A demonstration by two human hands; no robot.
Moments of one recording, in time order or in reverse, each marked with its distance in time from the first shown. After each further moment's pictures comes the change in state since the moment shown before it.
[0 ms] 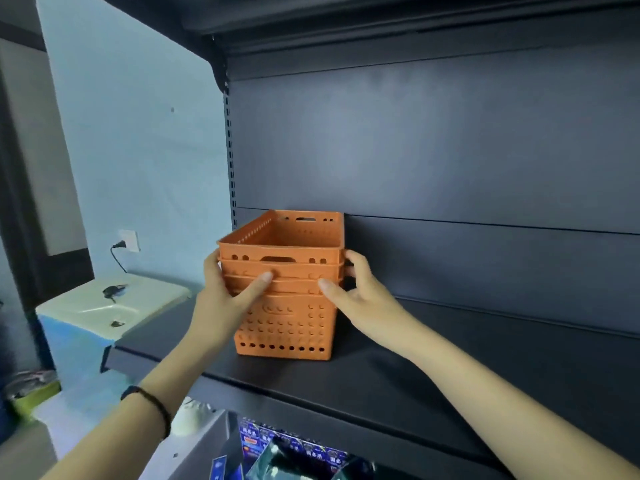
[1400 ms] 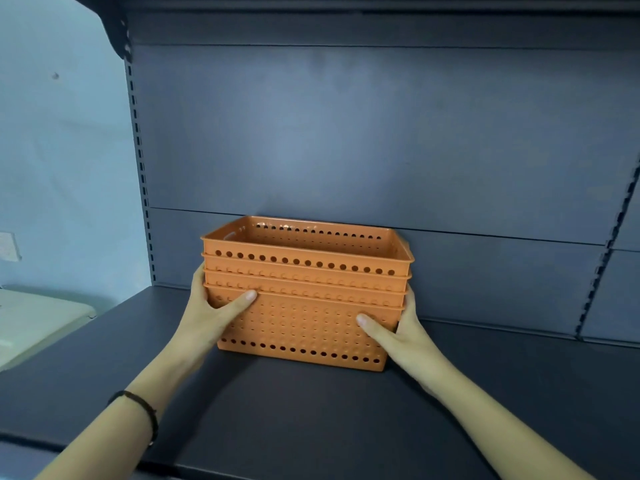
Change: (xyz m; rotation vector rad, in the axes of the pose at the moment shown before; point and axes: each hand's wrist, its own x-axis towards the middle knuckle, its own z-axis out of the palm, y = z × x) left_hand 0.060 -0.042 0.097 -0.398 -0.308 -0.117; right_hand -0.009 0.103 -0.088 0.137 0.315 0.185
